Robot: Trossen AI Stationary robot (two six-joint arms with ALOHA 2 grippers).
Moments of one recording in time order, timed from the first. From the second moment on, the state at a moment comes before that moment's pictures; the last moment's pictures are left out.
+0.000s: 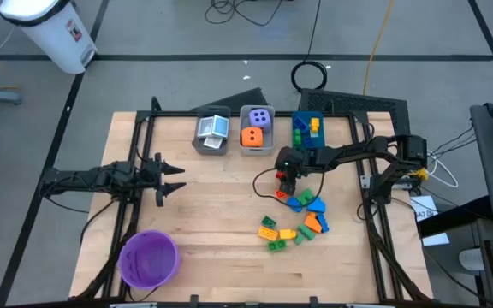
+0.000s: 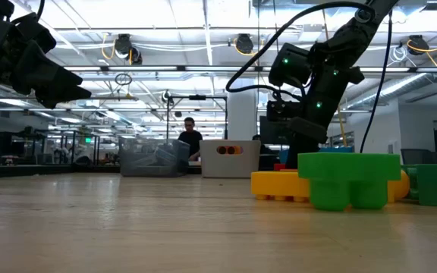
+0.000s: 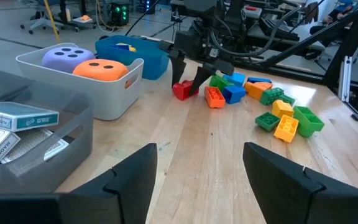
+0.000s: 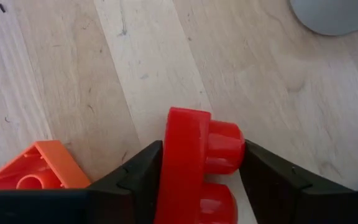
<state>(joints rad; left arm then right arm) -0.04 0.02 0.11 -0.28 -0.18 -0.19 -0.23 1.64 0.81 -0.23 0.05 0.09</state>
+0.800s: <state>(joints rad) -0.04 0.02 0.11 -0.28 -0.18 -0.19 -0.26 1.35 0.81 -0.24 0.06 0.07</state>
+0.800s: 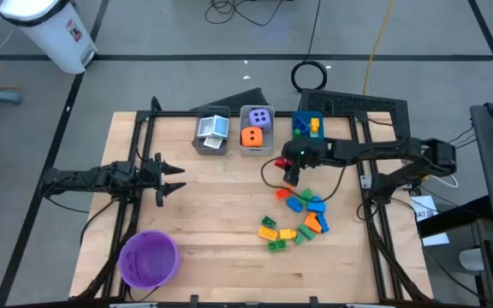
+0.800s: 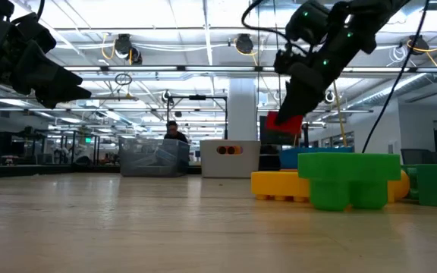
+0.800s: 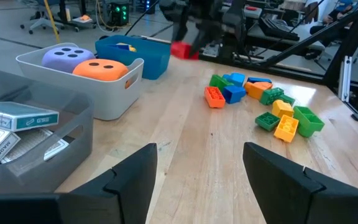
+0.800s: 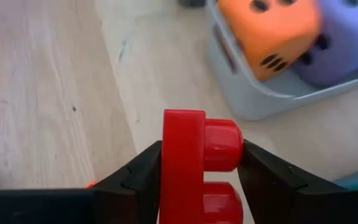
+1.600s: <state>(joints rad) -0.04 0.02 0.11 -0.28 -0.18 -0.19 -0.65 1.27 0.81 -0.39 0.16 0.12</state>
